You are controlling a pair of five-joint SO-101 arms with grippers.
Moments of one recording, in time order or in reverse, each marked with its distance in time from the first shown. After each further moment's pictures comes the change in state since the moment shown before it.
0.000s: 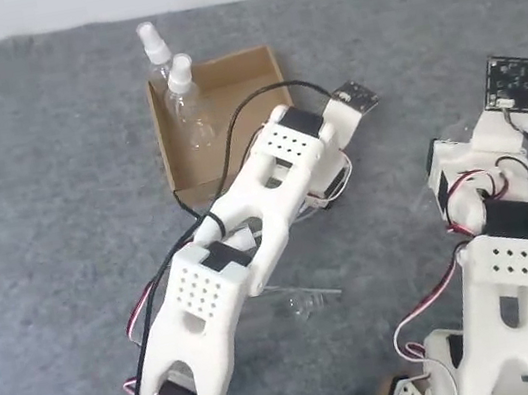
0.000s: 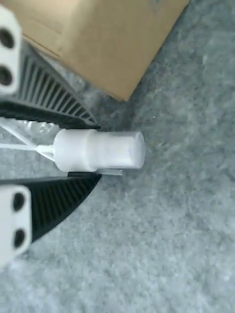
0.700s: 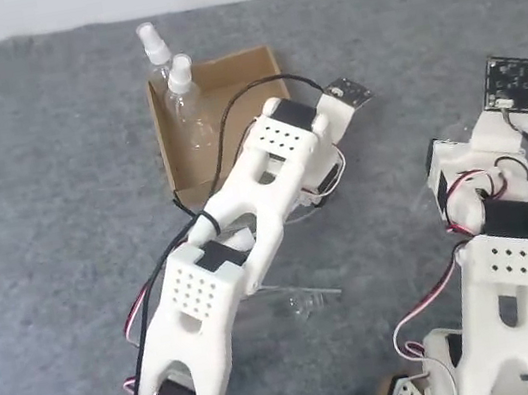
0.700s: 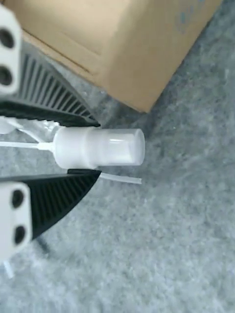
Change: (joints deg) left arm -1.1 -2.6 -1.0 5.0 0.1; right arm 0.0 0.0 0.0 0.0 0.0
